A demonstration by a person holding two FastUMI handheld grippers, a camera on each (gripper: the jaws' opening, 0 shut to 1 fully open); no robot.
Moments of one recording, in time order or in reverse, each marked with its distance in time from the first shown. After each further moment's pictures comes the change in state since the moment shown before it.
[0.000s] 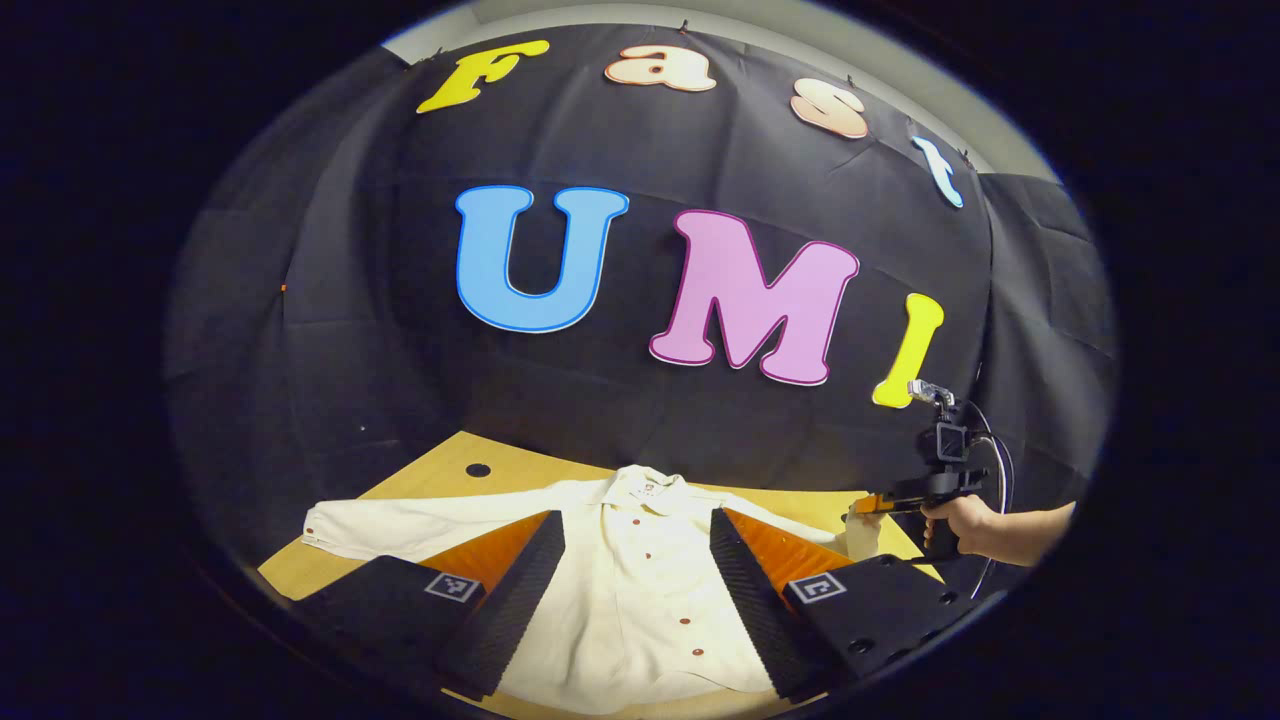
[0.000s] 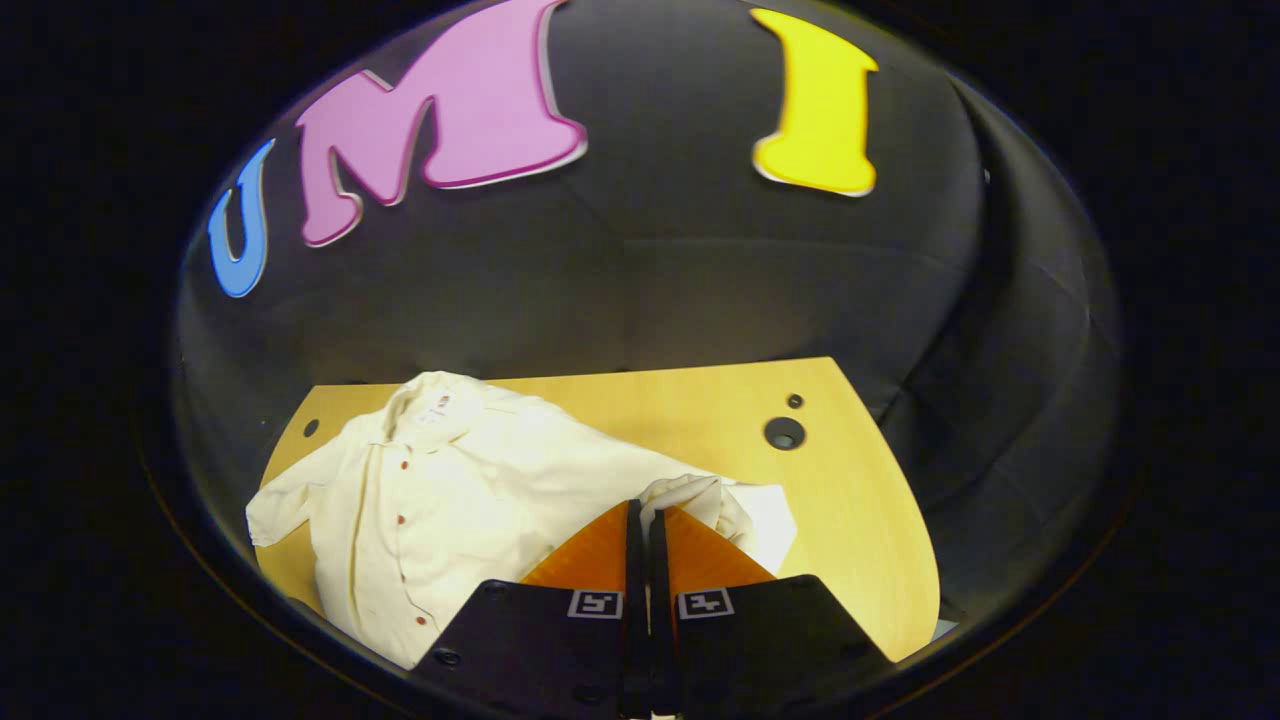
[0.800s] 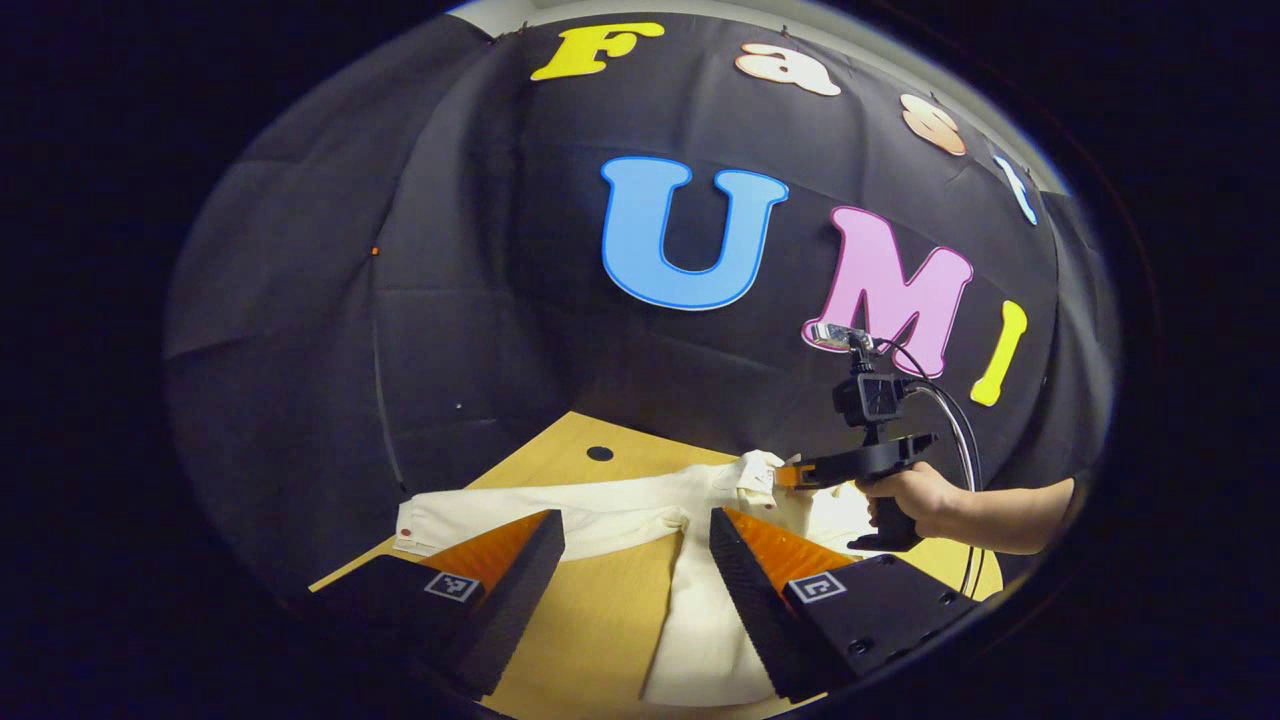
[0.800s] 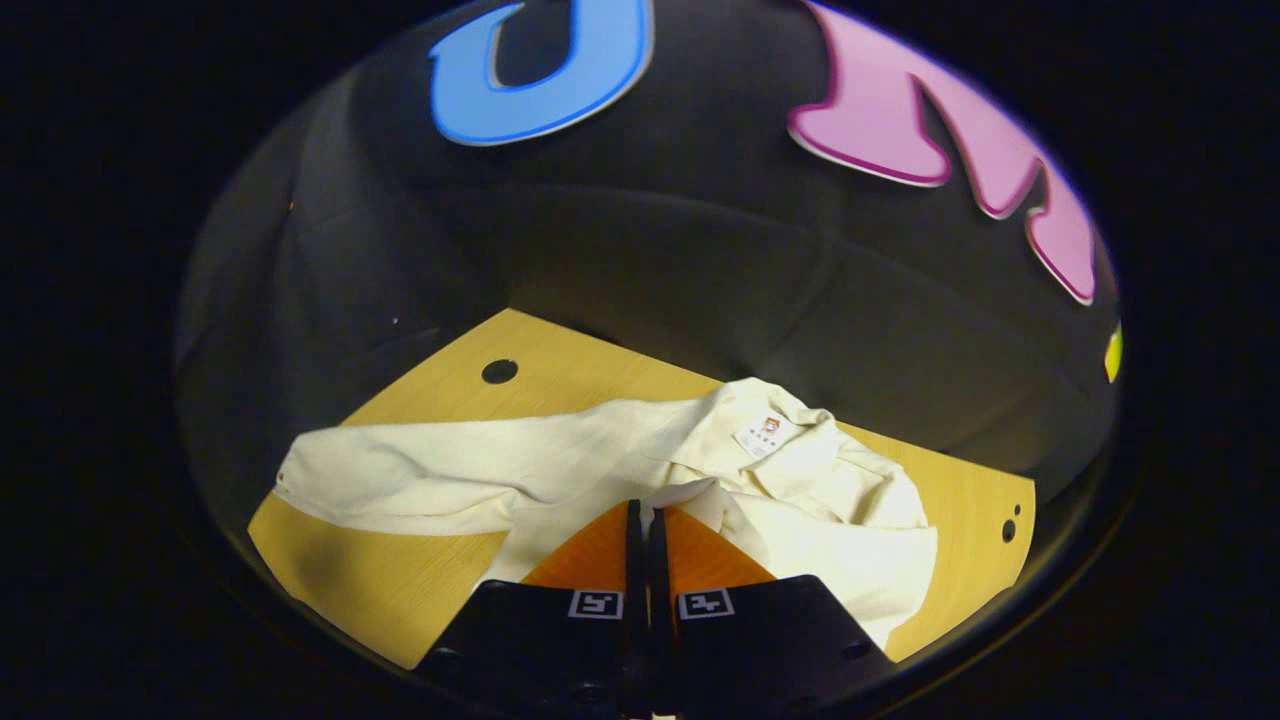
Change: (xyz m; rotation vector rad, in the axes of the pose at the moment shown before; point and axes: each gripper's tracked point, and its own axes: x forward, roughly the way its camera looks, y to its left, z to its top) left arm -0.008 0.206 -0.033 -0.056 0.039 0.187; right arm 0.022 0.365 -0.043 -0.426 0.002 0.323
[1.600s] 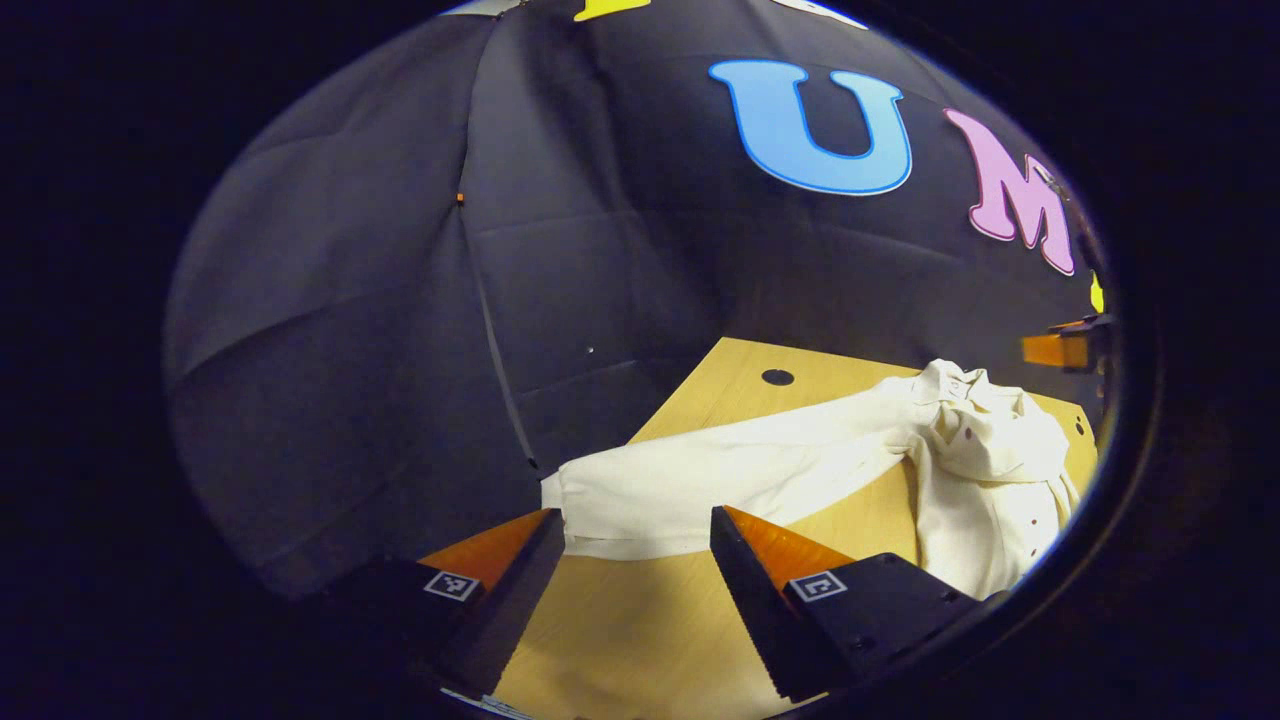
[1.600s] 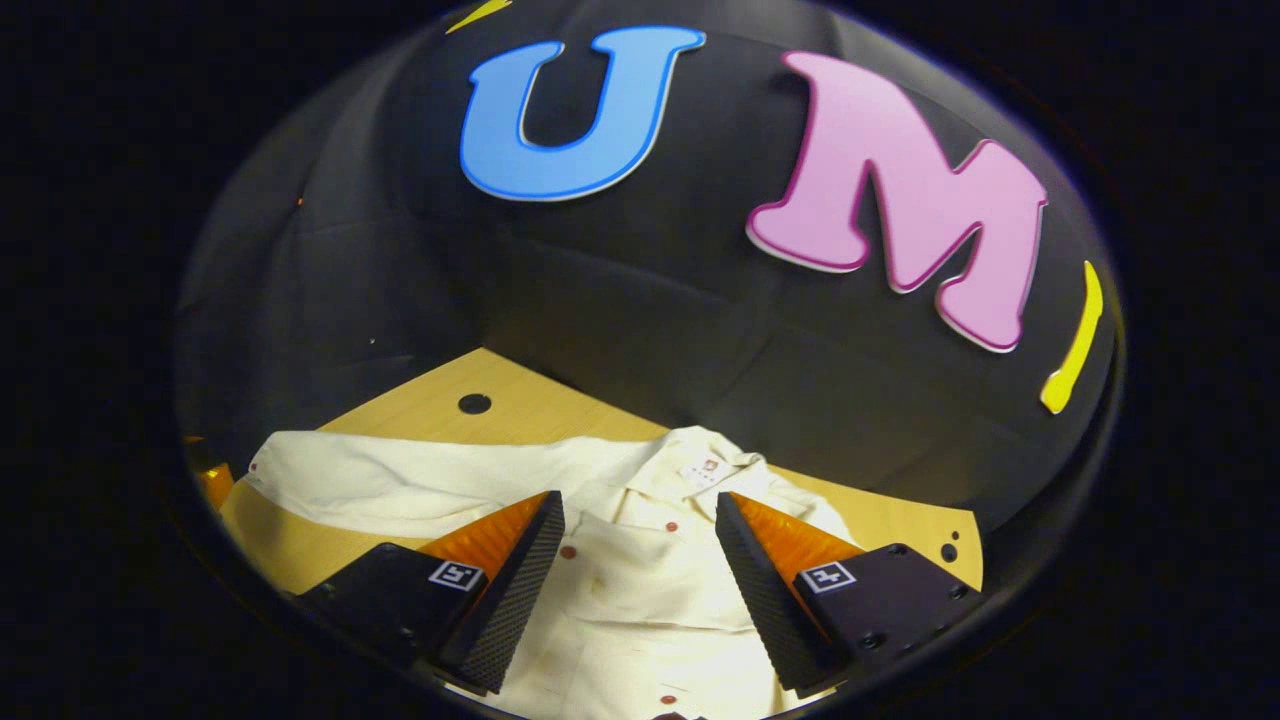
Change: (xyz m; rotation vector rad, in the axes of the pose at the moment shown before) left arm 0.100 0.195 -0.092 0.122 0.191 0.320; right arm -0.094 -0.042 0.025 -0.011 -0.226 -0.179
